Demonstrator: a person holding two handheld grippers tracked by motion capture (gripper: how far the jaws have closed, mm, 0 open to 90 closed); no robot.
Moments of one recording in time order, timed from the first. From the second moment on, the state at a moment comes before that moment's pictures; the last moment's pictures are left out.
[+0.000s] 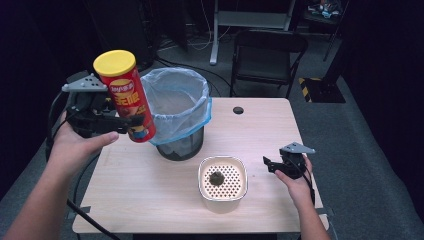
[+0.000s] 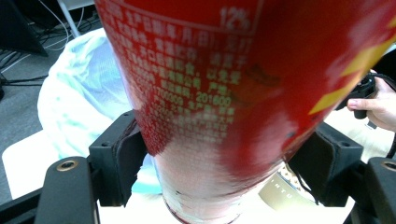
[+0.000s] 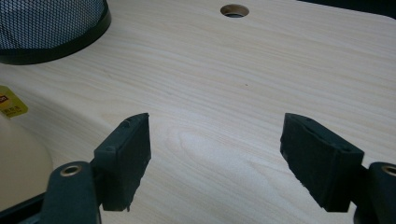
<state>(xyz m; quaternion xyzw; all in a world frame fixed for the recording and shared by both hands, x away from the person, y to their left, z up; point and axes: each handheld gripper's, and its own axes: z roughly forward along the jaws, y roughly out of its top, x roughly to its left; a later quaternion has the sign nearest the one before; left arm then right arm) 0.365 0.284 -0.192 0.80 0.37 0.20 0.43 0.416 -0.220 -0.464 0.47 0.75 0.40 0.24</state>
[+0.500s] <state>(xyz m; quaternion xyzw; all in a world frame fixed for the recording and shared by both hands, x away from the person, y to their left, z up) 0.405 0.266 -0.172 0.79 0.38 0.21 0.44 0.417 -0.221 -0.468 0.48 0.75 0.40 0.24</state>
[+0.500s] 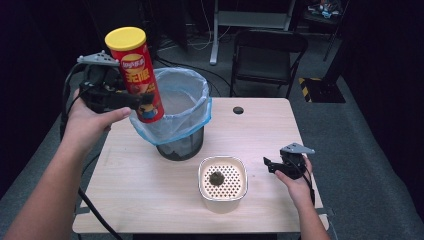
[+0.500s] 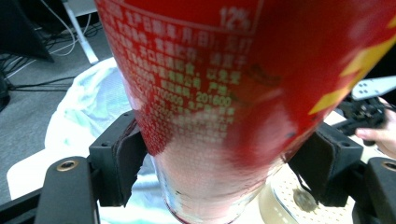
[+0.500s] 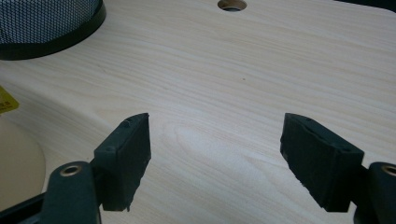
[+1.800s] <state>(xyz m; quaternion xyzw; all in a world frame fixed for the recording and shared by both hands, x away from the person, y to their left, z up) 0.511 0.233 -0.264 0.78 0.44 0.21 0.39 0.420 -0.220 -0.475 0.47 0.76 0.38 0.24</state>
